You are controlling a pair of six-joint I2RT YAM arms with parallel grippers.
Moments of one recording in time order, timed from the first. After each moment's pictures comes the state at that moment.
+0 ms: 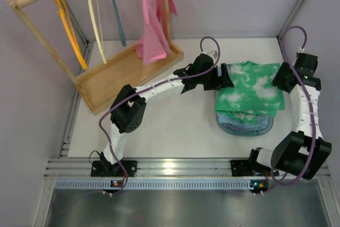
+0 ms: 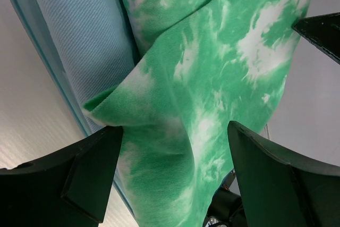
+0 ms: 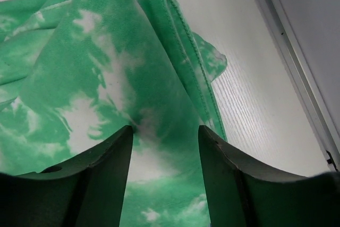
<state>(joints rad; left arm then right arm) -0.87 2.10 1.73 -0.15 0.25 -0.85 -0.35 1.26 1.12 -0.68 0.01 0.15</state>
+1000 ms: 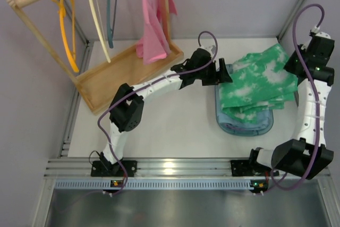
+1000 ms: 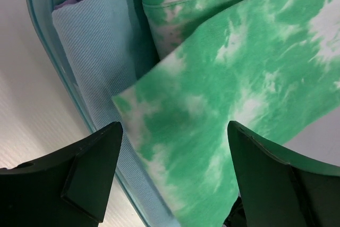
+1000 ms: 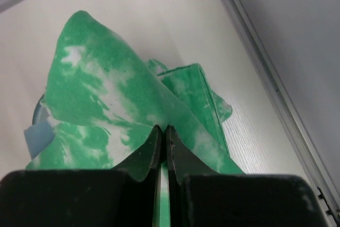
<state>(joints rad) -0.83 2.10 1.77 -0.19 0.28 -0.83 -0.35 1.27 1.37 -0.73 -0.03 0.16</state>
